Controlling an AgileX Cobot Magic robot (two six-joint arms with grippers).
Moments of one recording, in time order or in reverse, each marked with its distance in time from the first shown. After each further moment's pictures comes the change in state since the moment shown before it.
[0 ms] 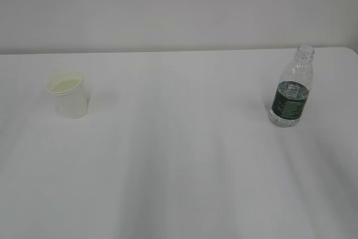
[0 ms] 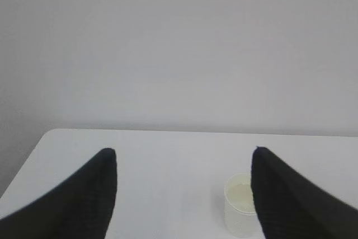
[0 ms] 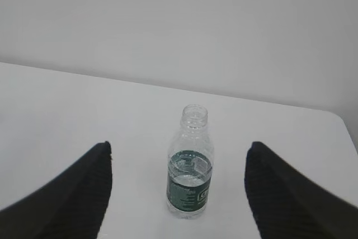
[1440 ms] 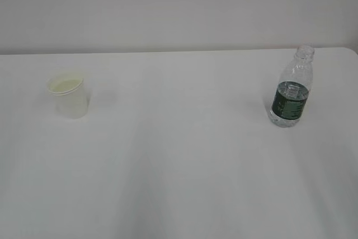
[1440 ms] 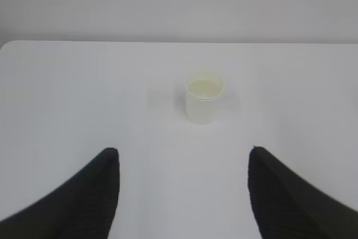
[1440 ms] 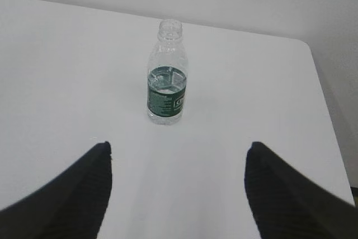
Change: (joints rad) left arm 0.000 -0.241 -0.001 -0.331 0.467 0.281; right arm 0.000 -0.298 -0.040 -0.226 0.548 0.186
